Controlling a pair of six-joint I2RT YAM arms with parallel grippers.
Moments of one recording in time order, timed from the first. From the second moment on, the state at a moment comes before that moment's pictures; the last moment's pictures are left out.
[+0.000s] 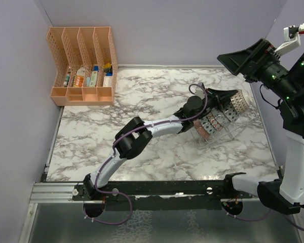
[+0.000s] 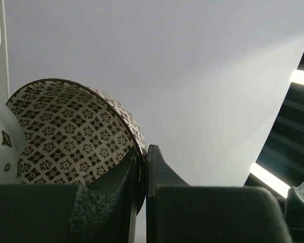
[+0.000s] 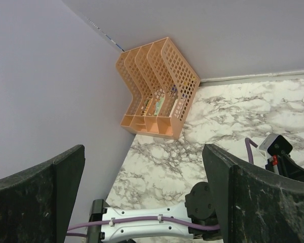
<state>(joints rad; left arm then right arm) -1.00 2.34 1.83 0.81 -0.01 -2.04 0.13 1.21 2.02 -0.82 -0.40 0.64</state>
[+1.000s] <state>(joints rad) -1.02 2.35 1.80 0.70 -0.07 -2.06 0.13 1.23 2.03 -0.87 -0.41 0.59</state>
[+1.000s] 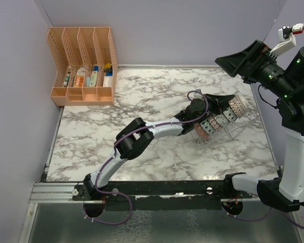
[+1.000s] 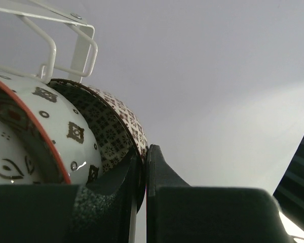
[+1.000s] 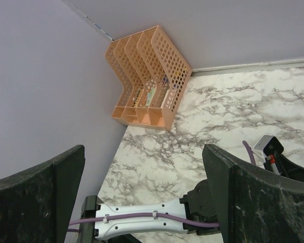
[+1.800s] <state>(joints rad) -1.00 2.31 1.78 0.62 -0.04 -2.06 0.13 1.23 2.03 -0.87 -0.41 0.58</state>
